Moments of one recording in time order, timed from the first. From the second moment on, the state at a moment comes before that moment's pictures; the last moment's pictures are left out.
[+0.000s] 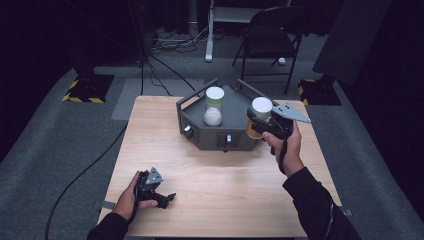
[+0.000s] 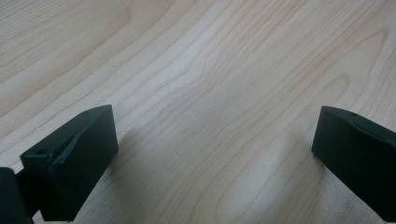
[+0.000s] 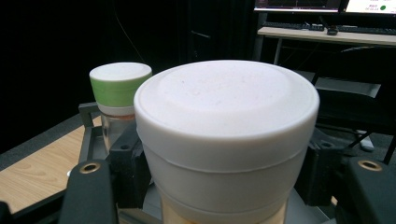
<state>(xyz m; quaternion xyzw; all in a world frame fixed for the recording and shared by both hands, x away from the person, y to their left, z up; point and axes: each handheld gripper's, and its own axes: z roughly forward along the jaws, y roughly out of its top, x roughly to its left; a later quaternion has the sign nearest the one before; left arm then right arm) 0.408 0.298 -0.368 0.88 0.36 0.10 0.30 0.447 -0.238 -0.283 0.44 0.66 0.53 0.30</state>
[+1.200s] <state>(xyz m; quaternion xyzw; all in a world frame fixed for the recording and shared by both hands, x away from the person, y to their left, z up) 0.407 0.298 -0.368 0.88 0.36 0.10 0.30 0.511 -0.206 -0.289 0.46 0.66 0.51 0.30</state>
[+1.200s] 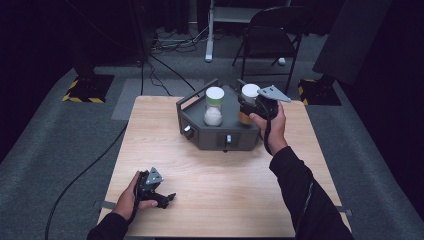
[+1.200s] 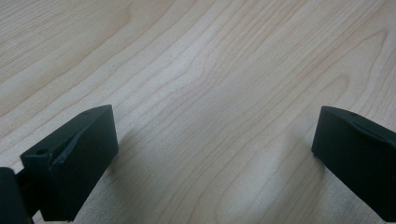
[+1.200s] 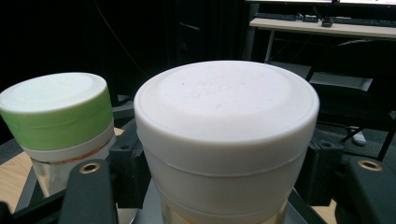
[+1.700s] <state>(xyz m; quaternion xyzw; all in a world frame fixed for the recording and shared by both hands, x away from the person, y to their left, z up) 0.408 0.299 -0.368 0.88 0.36 0.10 0.30 0.522 -0.203 -0.306 0.47 0.67 0.50 0.29</state>
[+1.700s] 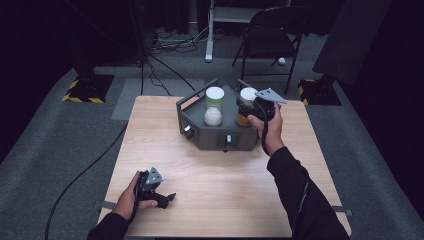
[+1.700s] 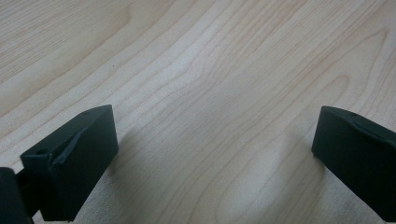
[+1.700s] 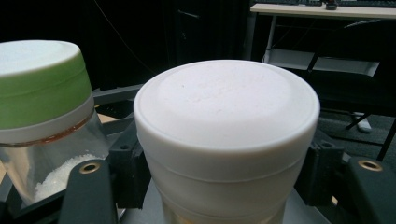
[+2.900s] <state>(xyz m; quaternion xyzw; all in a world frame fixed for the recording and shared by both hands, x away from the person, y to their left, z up) 0.408 0.298 -0.368 0.88 0.36 0.10 0.30 0.513 -0.195 -0.310 0.45 0.69 0.47 0.33</state>
